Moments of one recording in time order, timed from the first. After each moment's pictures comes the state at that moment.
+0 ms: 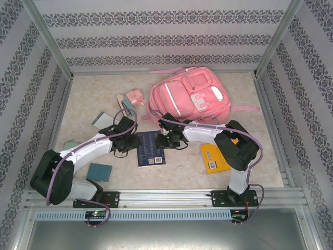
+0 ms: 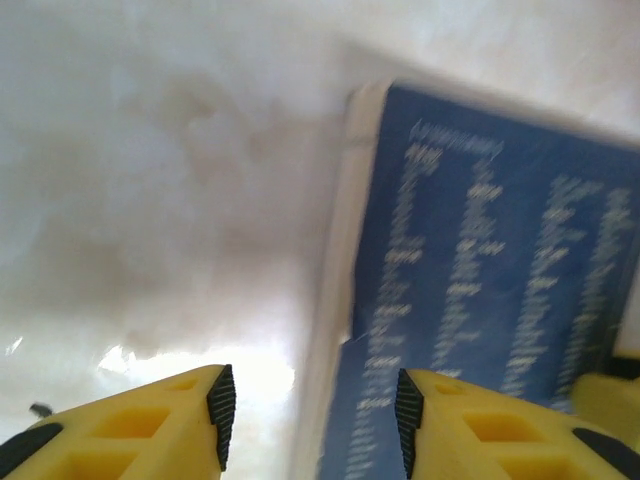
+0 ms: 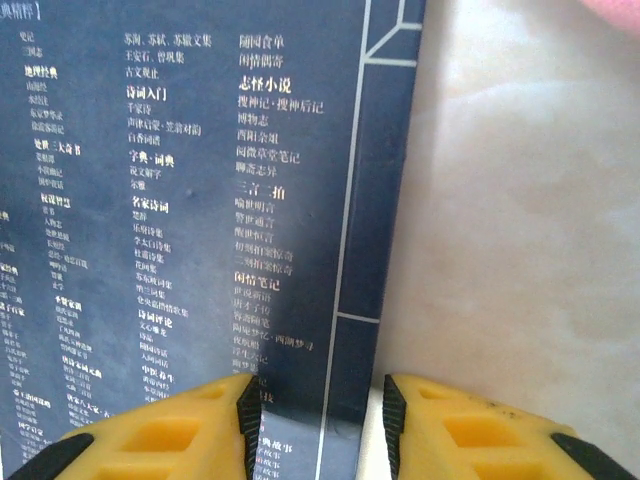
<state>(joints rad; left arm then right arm) -0.49 1.35 0.72 -0.55 0.01 -0.87 0.78 1.86 1.10 -0.40 -0.27 0.67</state>
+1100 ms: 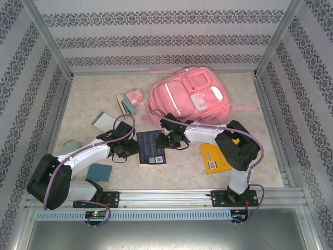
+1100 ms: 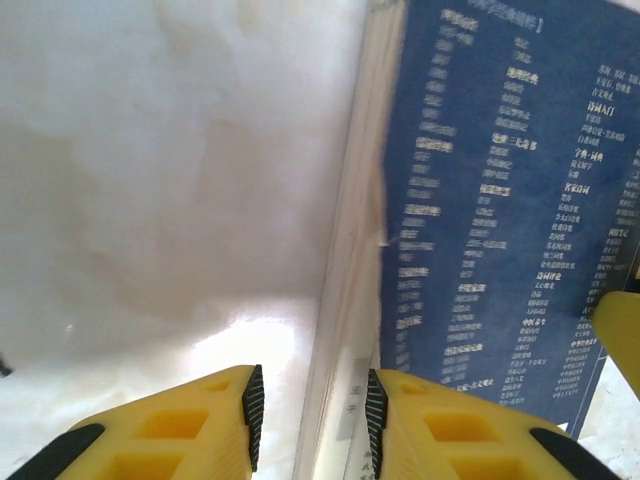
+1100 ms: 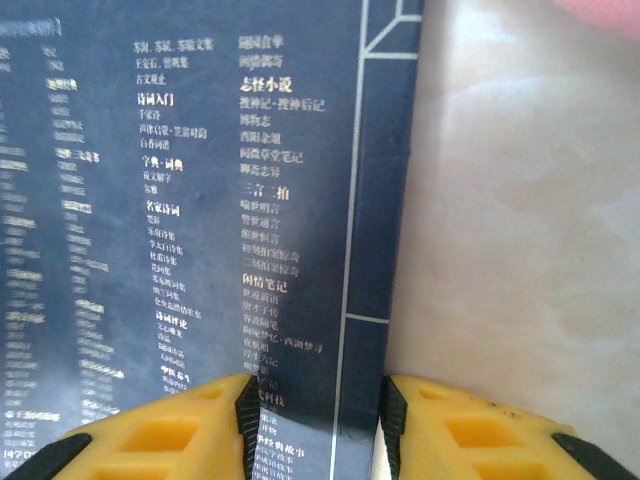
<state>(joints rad) -0.49 1.28 0.65 -0.52 0.10 -0.89 0.77 1.85 1.07 -0.36 -0.29 0.71</state>
